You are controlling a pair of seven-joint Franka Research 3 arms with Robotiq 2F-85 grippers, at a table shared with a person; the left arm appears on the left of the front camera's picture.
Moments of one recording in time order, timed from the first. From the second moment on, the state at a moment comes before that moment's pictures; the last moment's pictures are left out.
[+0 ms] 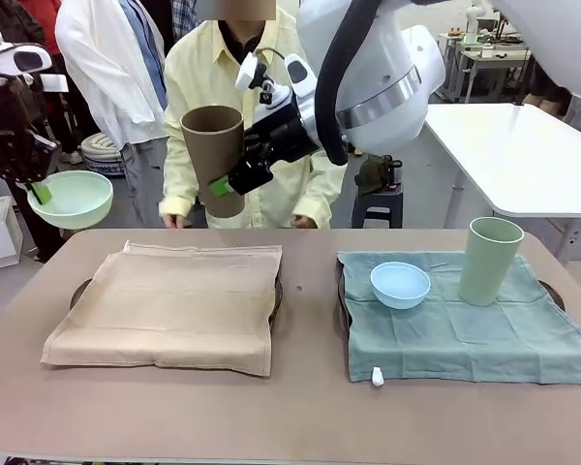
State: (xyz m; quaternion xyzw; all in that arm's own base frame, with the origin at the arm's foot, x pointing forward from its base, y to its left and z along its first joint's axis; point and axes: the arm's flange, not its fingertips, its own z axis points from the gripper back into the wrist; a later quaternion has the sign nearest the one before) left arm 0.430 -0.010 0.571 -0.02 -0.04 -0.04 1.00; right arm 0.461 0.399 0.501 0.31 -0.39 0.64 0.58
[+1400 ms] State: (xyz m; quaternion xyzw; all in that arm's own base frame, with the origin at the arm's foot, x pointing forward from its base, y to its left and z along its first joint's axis) left arm 0.505 -0.019 0.405 -0.08 0.02 -0.05 1.00; right arm 0.512 0.443 0.325 0.40 -0.34 0.64 0.57
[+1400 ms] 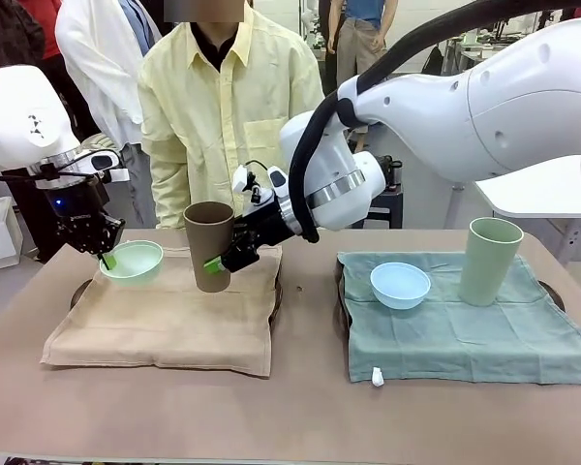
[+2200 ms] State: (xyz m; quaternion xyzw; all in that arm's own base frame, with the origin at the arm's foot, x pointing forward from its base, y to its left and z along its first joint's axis) left arm 0.517 -0.025 0.370 -0.07 0.02 -0.05 1.00; right arm 0.530 0.443 0.297 0.39 -0.34 0.64 0.58
